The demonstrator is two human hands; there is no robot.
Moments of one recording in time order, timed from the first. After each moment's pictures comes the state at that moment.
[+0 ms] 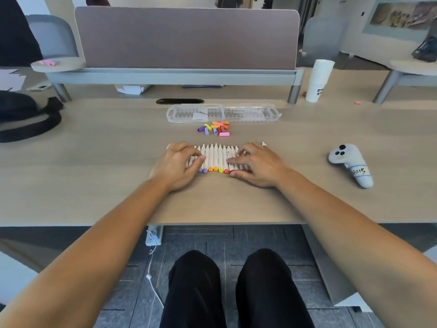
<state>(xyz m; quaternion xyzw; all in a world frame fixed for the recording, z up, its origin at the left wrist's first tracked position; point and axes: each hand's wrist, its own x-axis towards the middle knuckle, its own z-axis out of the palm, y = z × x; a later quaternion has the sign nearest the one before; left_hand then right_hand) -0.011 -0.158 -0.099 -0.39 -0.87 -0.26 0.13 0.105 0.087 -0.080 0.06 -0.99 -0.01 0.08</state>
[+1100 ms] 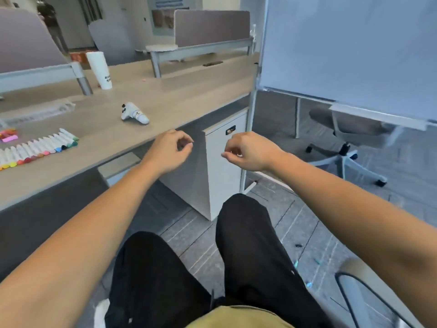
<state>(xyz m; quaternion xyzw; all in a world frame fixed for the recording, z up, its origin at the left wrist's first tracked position) 0.368 0.027 -0.087 -0.68 -0.66 -0.33 -0.02 0.610 0.088 -0.069 -0.30 -0.94 0.02 0.15</state>
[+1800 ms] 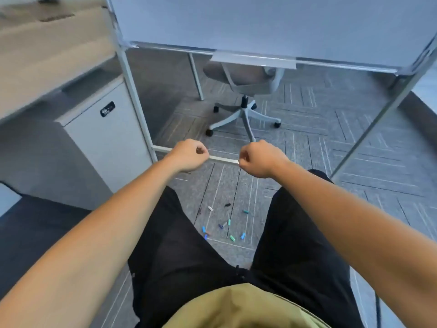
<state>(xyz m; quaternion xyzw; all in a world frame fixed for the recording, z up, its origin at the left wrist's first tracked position) 0.646 0.159 -0.194 -0.79 -0.53 -0.12 -0.29 0.858 0.092 -0.181 -0.69 -0.72 0.11 0.03</state>
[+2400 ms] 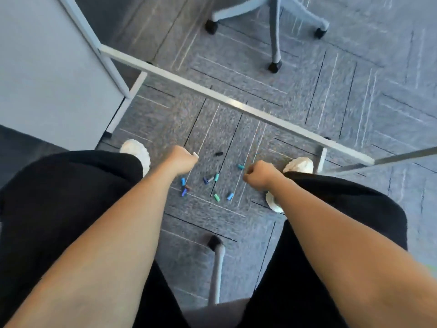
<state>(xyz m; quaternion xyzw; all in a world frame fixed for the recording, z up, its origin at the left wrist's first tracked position) 0.708 0.263 -0.460 -0.50 -0.71 0.05 -0.49 0.932 0.219 -0.456 -0.71 -0.54 0.41 -0.18</state>
